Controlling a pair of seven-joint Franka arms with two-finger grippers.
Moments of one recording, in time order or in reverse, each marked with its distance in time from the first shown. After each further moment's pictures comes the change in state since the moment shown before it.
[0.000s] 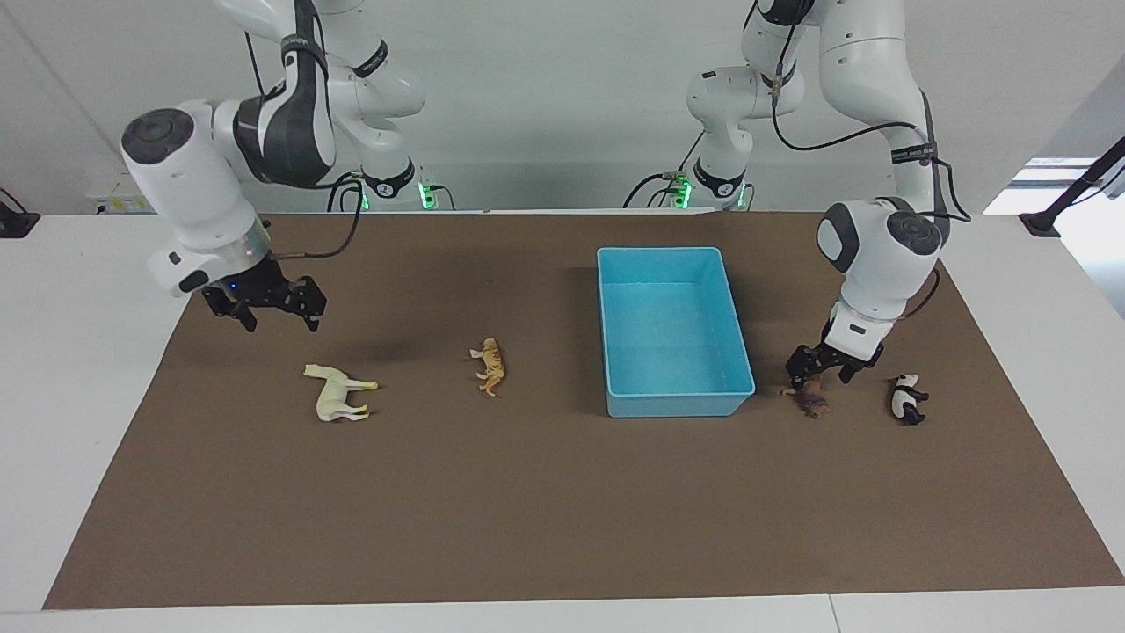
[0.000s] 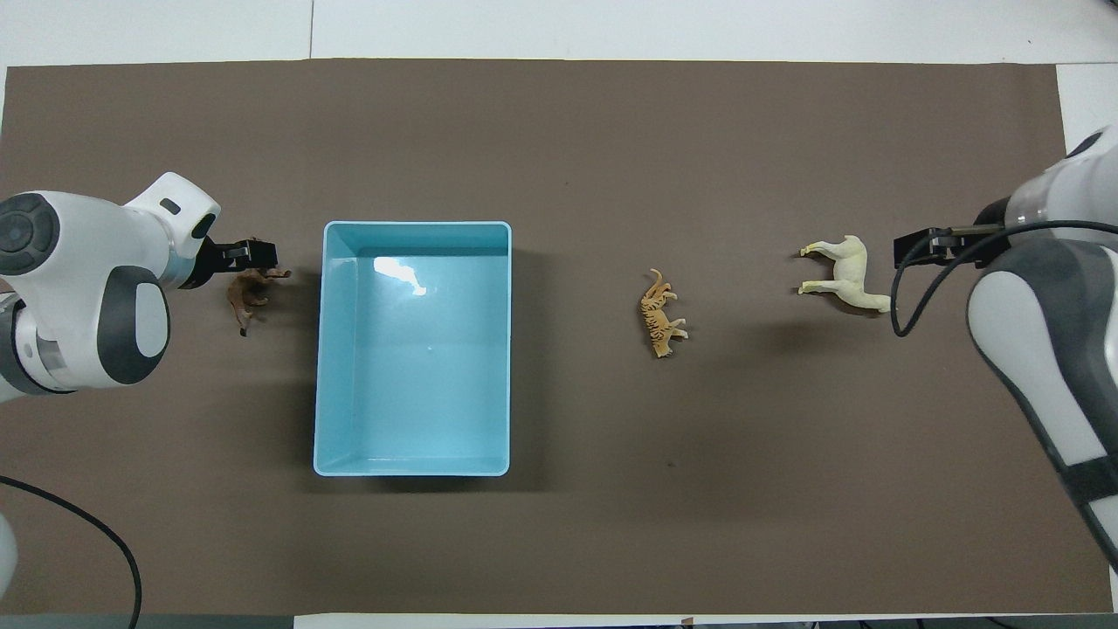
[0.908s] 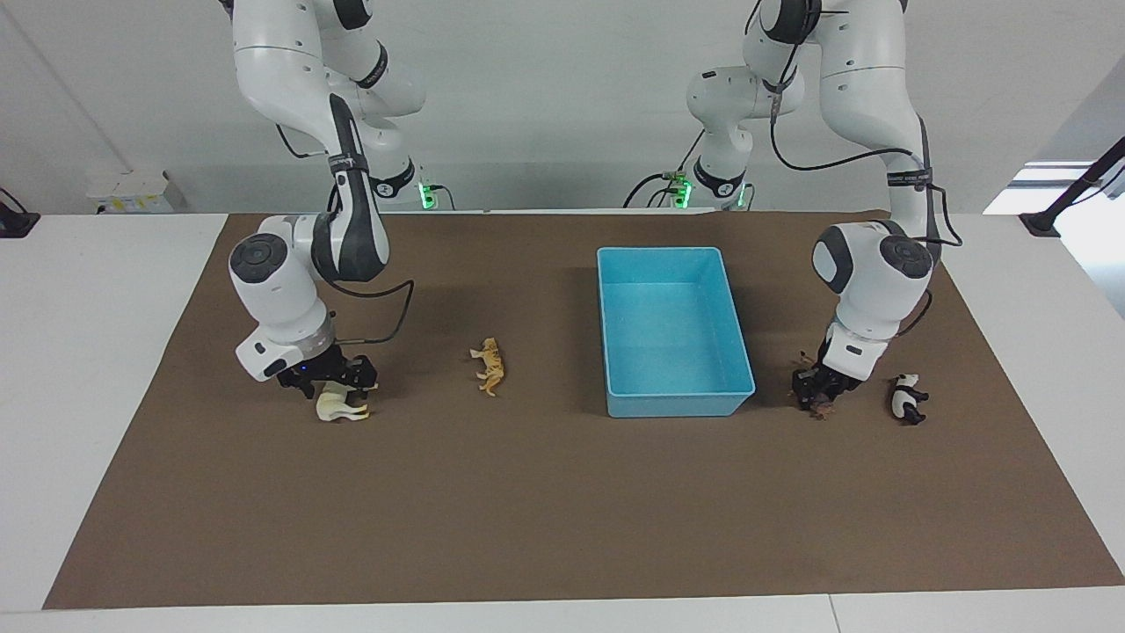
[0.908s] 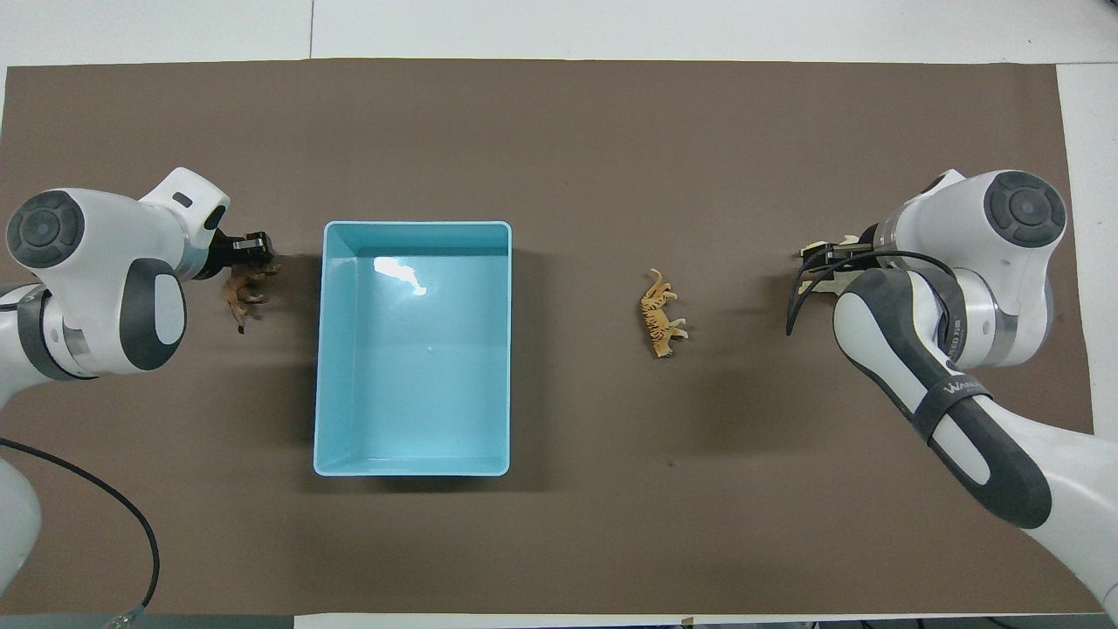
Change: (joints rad) left arm 0.001 0.076 0.001 0.055 0.000 0.035 -0.061; right arm 0.046 0.202 0.000 -0.113 0.000 0.354 0.007
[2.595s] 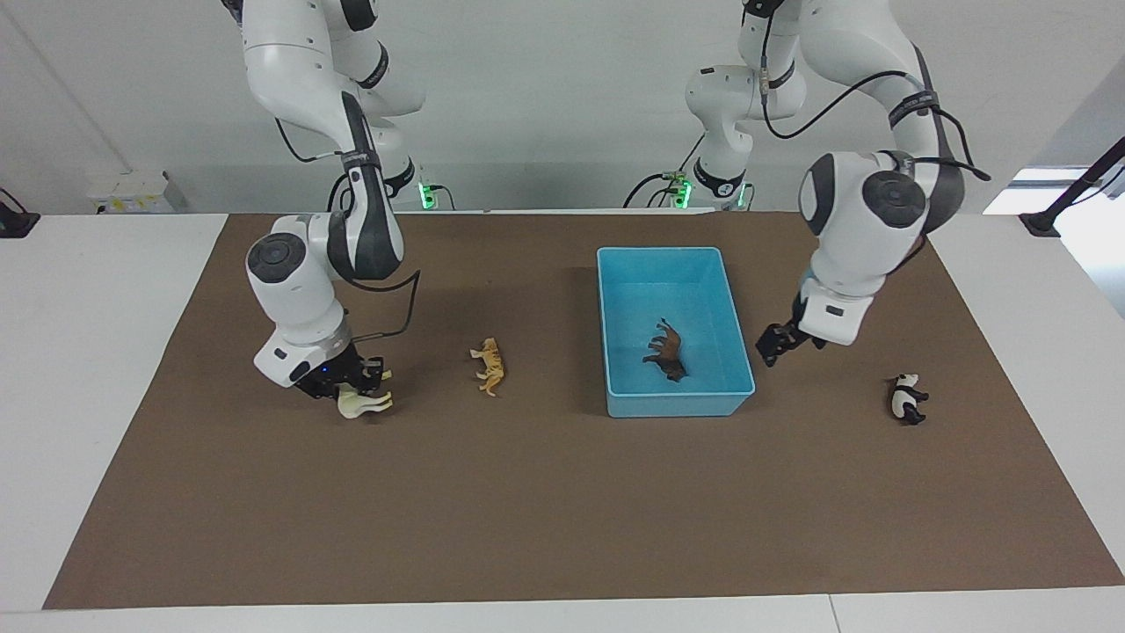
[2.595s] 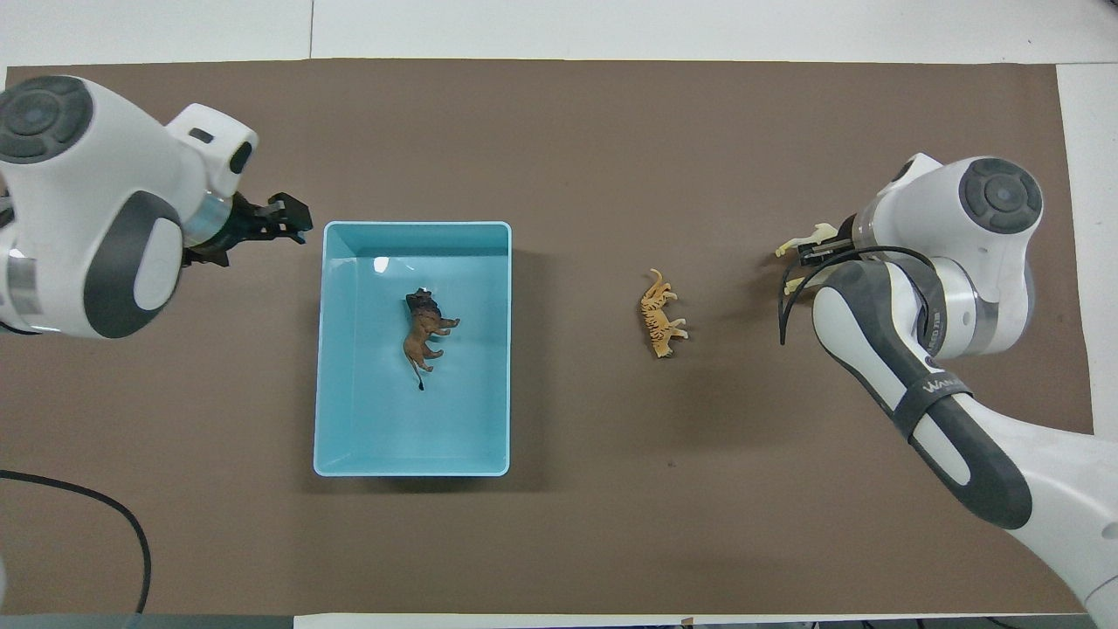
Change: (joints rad) left arm -0.081 -0.113 -0.003 0.234 0.064 -0.466 -0.185; right arm 0.098 0.004 0.006 0.152 0.001 -0.157 -0.008
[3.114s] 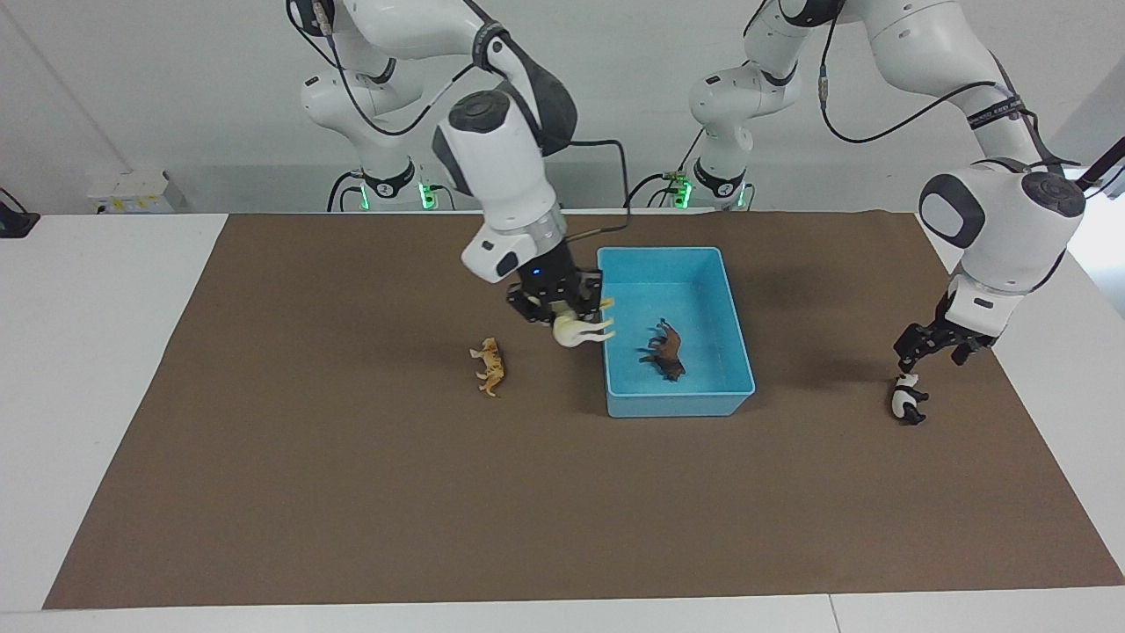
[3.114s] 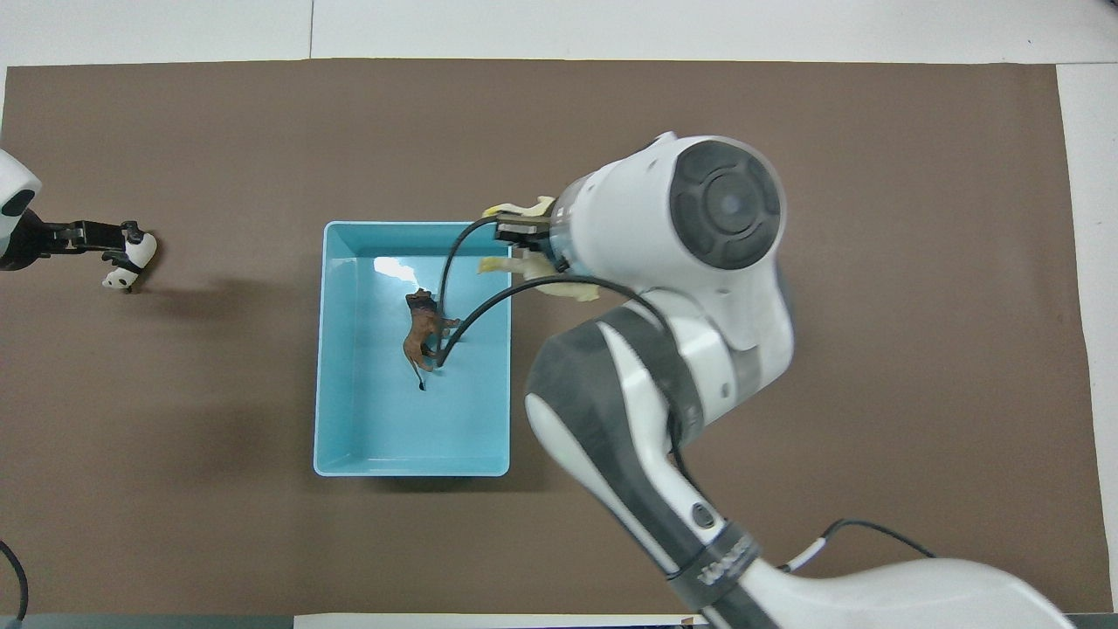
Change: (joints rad) left arm 0.315 0.033 0.003 -0.116 0.000 0.293 0.506; right arm 0.465 0.037 0.042 0.316 0.227 0.021 0.649
